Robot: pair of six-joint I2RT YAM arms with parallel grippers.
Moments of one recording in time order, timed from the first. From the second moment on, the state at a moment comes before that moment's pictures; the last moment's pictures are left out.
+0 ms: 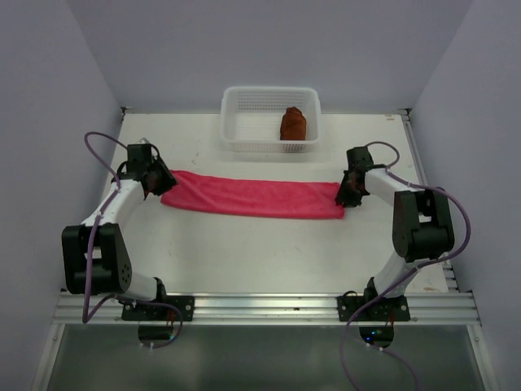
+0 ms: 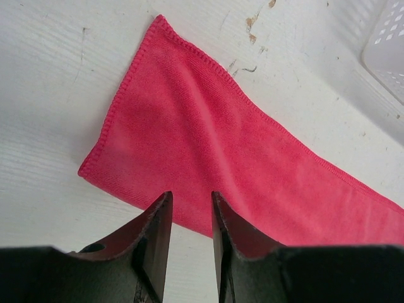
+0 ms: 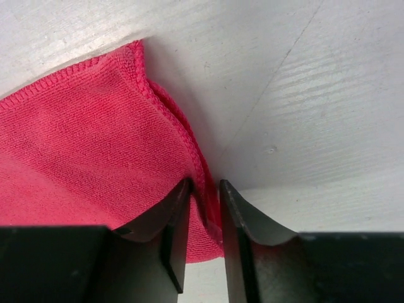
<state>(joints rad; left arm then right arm) 0.07 1.45 0.93 -0.36 0.08 -0.56 0.11 1.72 1.02 -0.48 0.05 0.52</state>
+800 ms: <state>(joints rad) 0.07 1.42 0.93 -0.35 0.13 -0.55 0.09 1.69 1.14 -0.76 0.32 0.42</state>
